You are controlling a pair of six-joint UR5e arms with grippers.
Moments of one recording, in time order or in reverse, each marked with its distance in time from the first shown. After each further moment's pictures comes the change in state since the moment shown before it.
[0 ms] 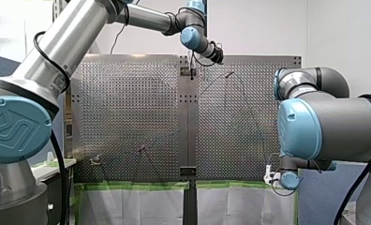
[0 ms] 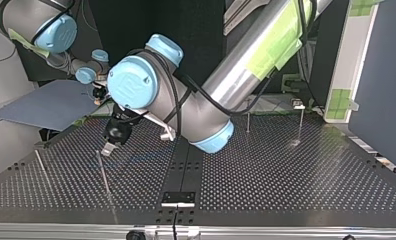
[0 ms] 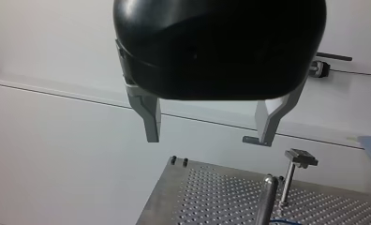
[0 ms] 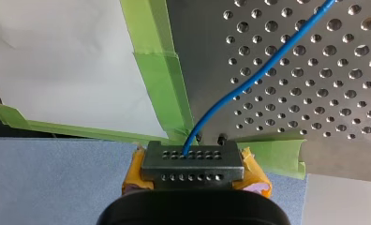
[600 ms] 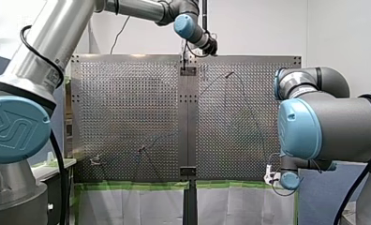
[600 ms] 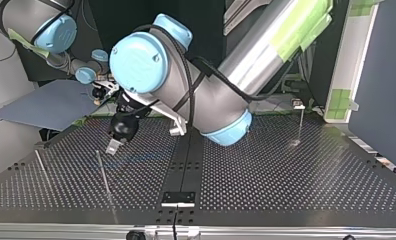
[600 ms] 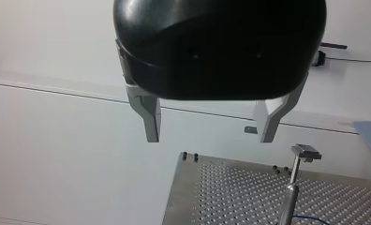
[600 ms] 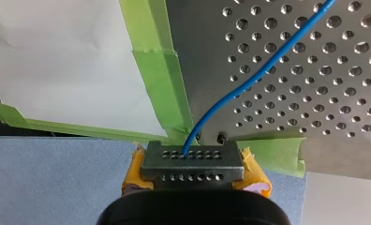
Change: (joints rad) left arm -0.005 0.101 -0.071 -0.019 -0.053 0.038; right arm -0.002 0.000 0.000 -0.001 0.001 -0.001
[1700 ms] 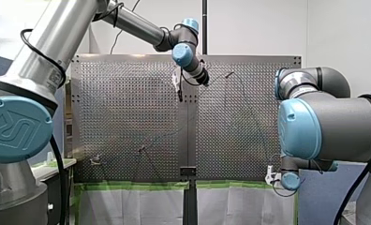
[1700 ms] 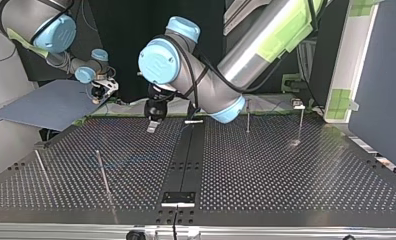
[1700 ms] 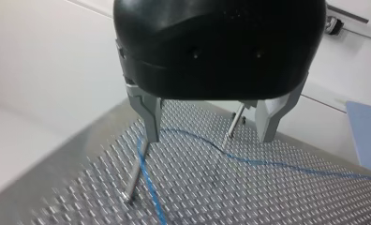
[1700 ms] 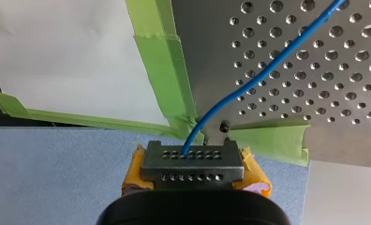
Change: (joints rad) left arm 0.017 0.007 -0.284 0.125 -0.127 -0.249; right arm -0.005 0.000 0.008 -0.005 0.018 0.001
